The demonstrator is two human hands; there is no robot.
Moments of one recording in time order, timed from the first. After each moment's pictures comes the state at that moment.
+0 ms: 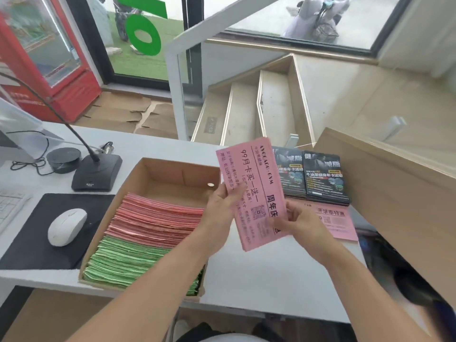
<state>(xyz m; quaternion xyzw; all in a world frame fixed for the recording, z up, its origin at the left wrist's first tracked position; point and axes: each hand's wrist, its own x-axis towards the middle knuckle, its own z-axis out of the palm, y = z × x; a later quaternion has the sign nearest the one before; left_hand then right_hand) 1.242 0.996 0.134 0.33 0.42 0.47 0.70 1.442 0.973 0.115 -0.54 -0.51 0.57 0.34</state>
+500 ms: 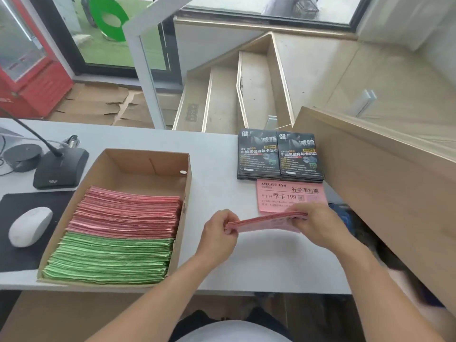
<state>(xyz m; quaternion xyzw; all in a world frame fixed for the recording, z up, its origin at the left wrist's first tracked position) 1.292 0.952 0.037 0.60 0.59 0.26 0.47 1.551 0.942 0.082 -0.71 -0.64 0.26 0.13</state>
